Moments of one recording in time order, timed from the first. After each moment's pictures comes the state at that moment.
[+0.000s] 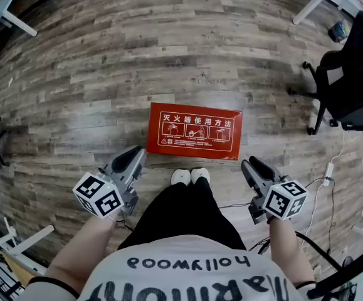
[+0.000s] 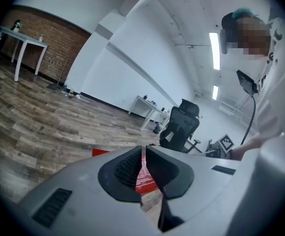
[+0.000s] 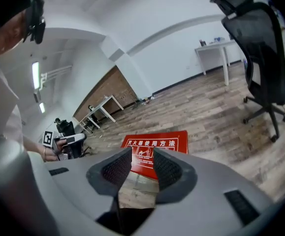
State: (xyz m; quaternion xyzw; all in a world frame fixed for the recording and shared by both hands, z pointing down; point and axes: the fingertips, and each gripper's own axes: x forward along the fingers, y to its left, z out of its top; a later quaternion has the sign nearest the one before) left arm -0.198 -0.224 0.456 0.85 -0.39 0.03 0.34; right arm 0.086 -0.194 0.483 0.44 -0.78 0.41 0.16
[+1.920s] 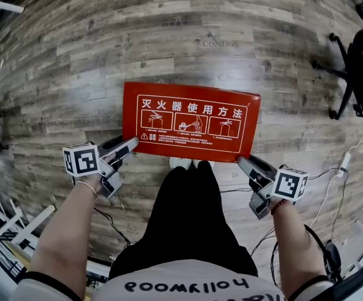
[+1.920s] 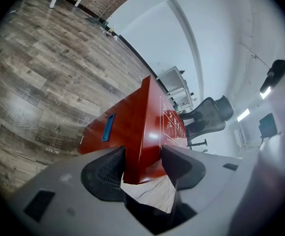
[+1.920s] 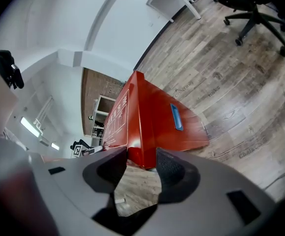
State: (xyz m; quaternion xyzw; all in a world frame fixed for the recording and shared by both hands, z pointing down) left arm -0.197 -0.239 0.686 0.69 -0.34 0.10 0.63; right arm 0.114 -0.194 0.680 0.34 -0.66 0.66 0.12
